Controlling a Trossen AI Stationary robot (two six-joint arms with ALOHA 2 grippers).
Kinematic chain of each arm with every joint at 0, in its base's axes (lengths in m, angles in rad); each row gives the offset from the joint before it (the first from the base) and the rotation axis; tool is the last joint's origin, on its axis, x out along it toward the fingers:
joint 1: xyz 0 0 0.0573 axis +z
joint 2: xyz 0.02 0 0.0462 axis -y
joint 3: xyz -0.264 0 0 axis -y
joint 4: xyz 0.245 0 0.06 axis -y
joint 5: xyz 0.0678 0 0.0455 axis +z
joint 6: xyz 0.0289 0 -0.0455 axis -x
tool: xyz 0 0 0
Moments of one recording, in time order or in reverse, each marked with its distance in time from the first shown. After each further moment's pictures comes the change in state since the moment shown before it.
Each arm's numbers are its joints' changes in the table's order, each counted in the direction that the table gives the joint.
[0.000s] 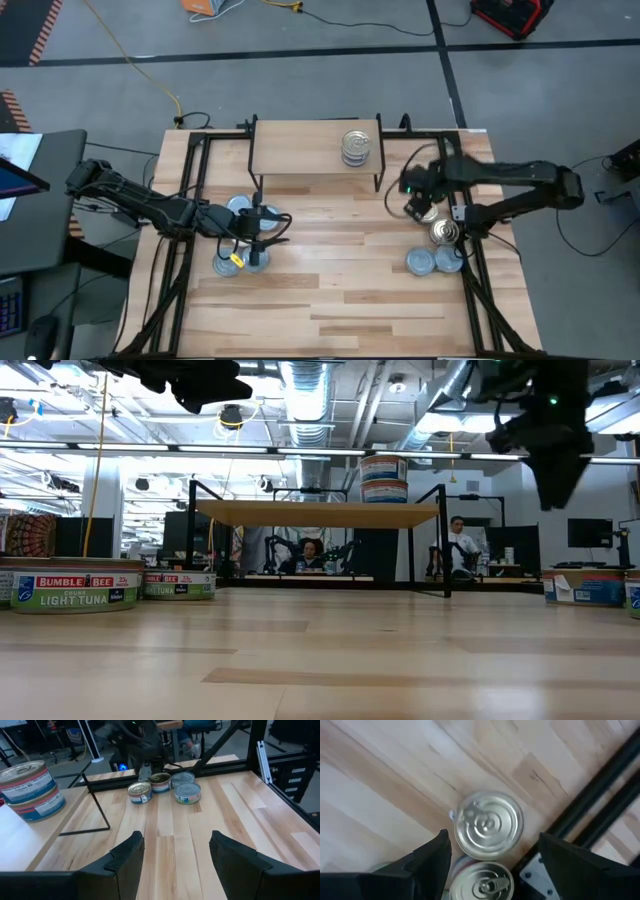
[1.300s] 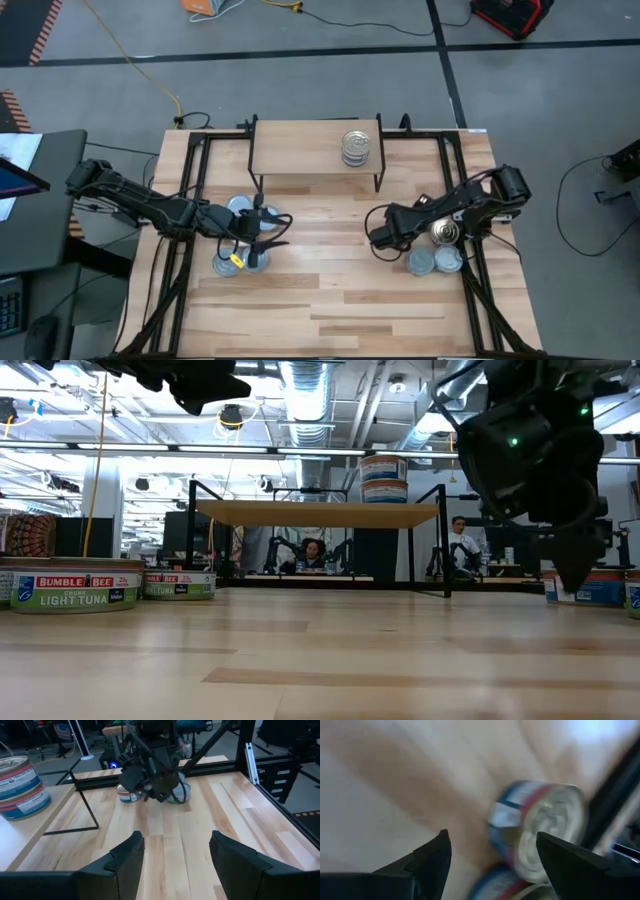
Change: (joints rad) left arm 0.000 0.000 0.000 -0.007 -0.049 0.030; right arm 0.323 -0.501 -0.054 0.148 -0.096 -0.244
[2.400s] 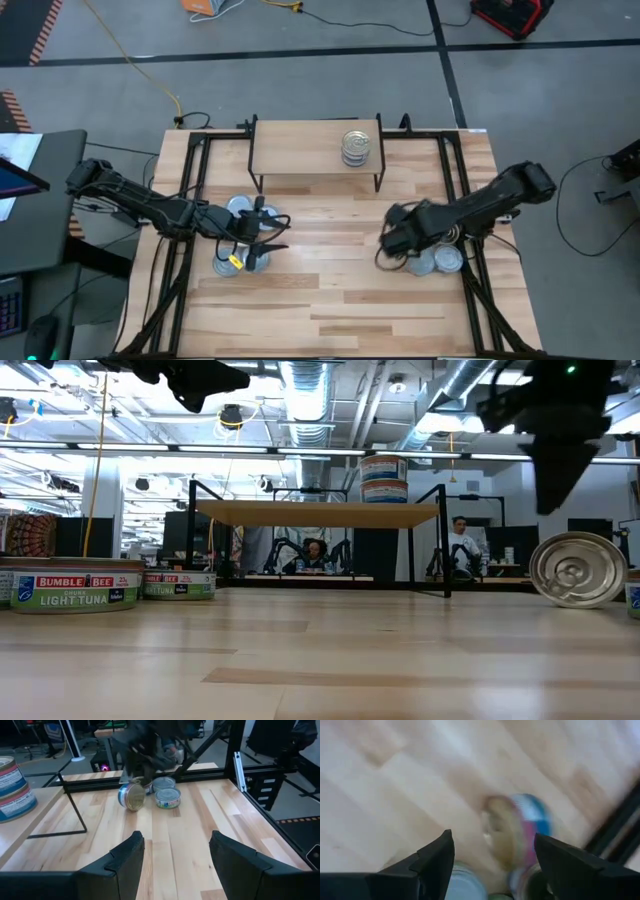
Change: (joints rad) left arm -0.012 0.000 0.000 0.025 -0.033 0.035; right arm 0.118 0.261 0.173 -0.100 0.009 -0.158
